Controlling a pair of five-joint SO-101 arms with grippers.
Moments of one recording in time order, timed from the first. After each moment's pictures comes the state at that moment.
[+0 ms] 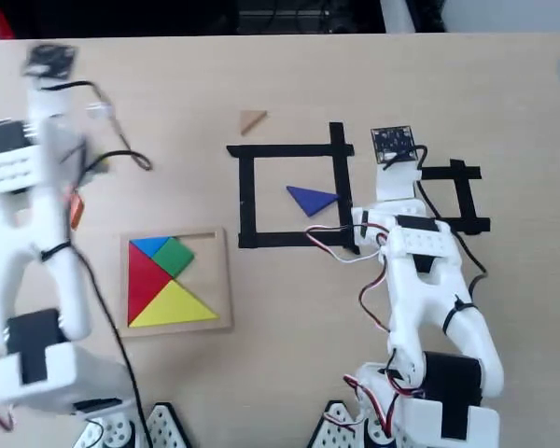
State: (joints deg) left arm -19.2 1.0 0.8 67.7 -21.3; right arm 6.1 -13.7 53.0 30.2 11.6
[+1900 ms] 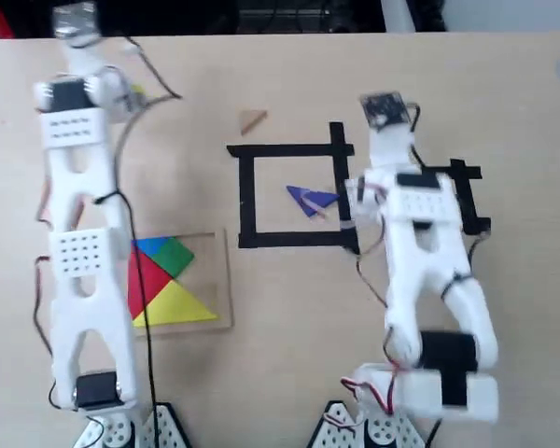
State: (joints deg) left arm -13.9 66.5 -92.6 91.2 4.4; right arm 2.5 -5.4 29.5 50.5 12.4
